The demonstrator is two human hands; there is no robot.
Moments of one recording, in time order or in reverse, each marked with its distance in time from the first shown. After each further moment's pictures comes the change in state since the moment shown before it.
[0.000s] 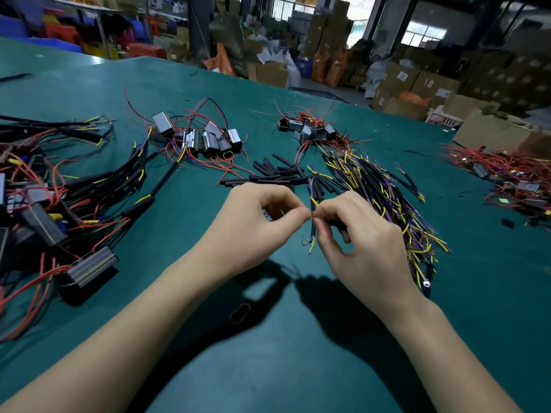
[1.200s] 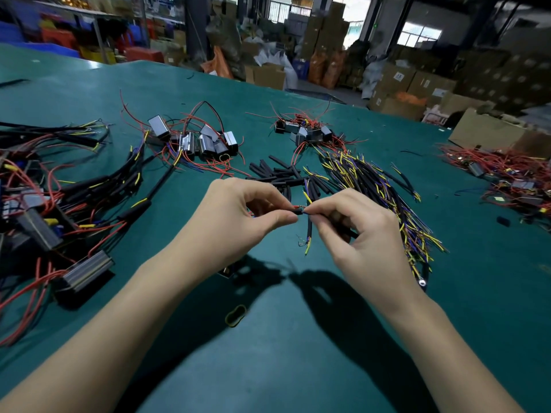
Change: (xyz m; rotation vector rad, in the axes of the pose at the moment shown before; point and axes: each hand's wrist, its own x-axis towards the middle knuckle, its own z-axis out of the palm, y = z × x) left_hand 0.002 -0.006 -0.016 0.088 -0.009 0.022; right_hand 0.006 -0.001 -0.004 0.366 -0.033 0.215
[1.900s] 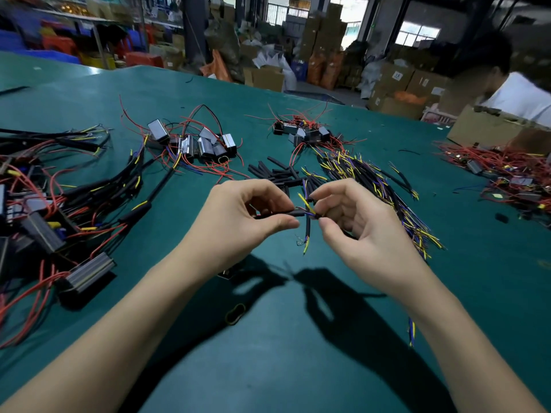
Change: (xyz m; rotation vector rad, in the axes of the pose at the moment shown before) left_hand 0.001 0.000 0.008 -0.128 0.021 -0.048; right_hand 0.004 -0.002 -0.014 0.261 -0.163 0.208
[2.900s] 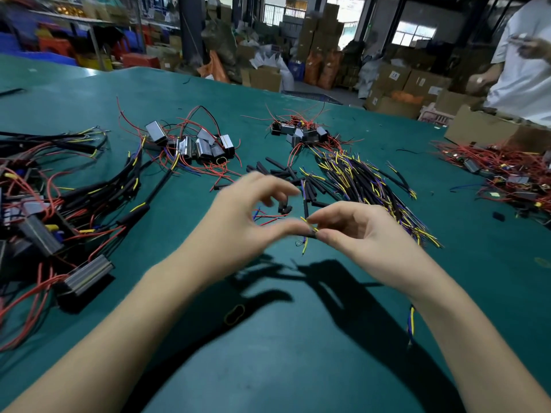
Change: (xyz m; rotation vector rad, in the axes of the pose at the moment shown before) left_hand -0.001 0.005 0.000 0.212 -0.031 0.153; right_hand 0.001 0.003 -0.010 0.040 -0.136 0.236
